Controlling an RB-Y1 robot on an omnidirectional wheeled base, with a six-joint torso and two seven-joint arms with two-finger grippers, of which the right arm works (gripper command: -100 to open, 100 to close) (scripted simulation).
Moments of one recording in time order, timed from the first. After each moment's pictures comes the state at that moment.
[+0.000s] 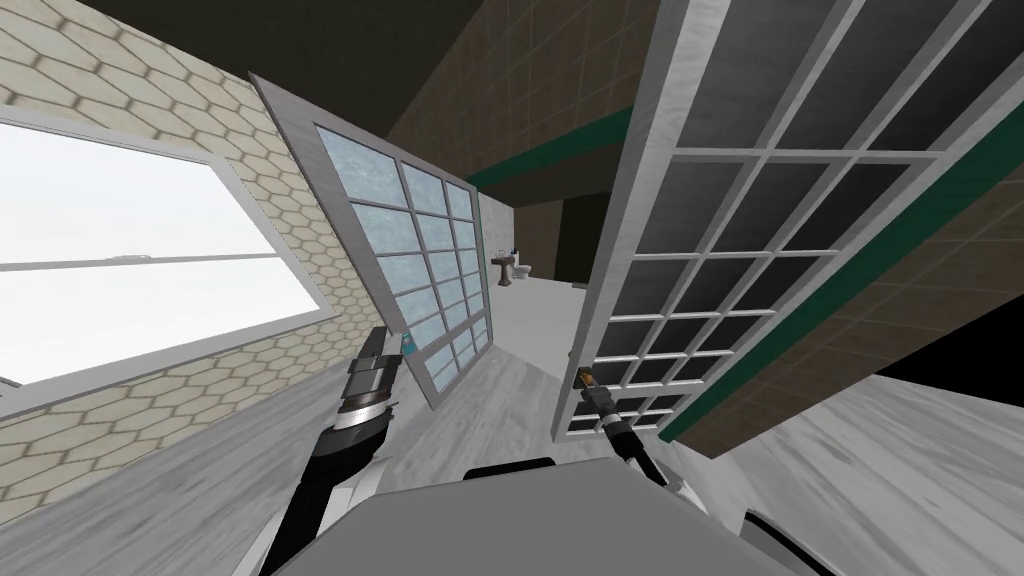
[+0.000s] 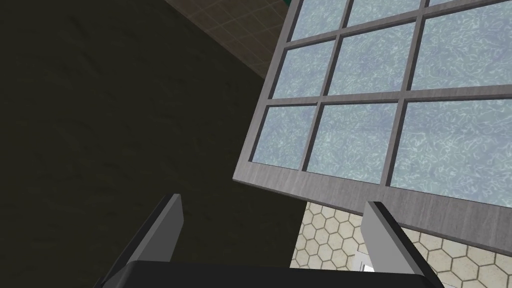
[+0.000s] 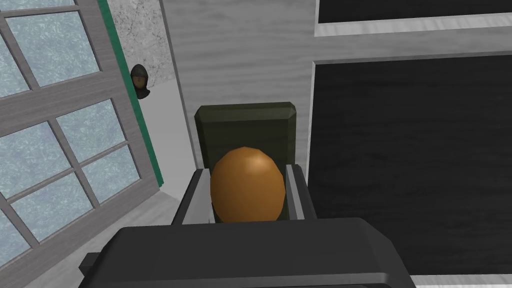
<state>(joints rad) -0.01 -0.44 0.37 -0.58 -0.45 -1.02 -1.77</state>
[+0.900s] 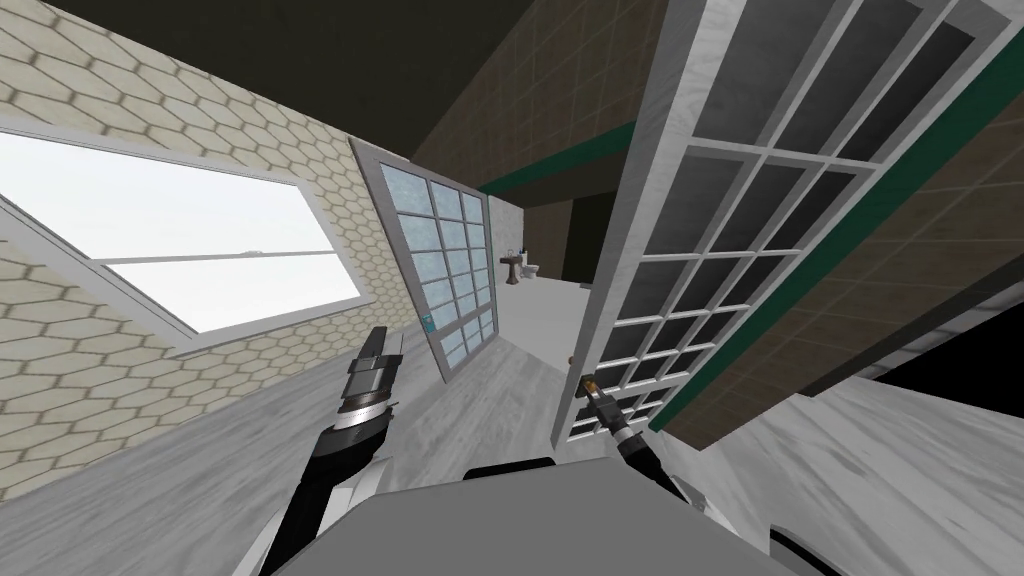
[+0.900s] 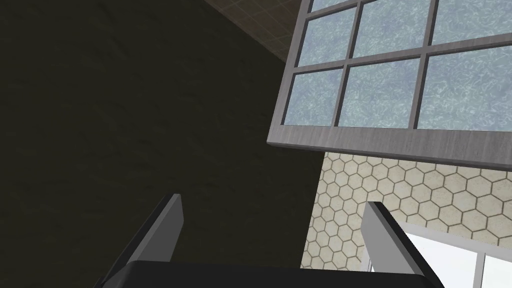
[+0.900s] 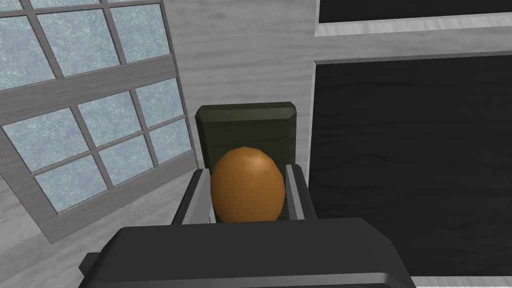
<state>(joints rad) 0.04 -0.51 0.45 -0.57 -0.40 -1.13 -1.85</state>
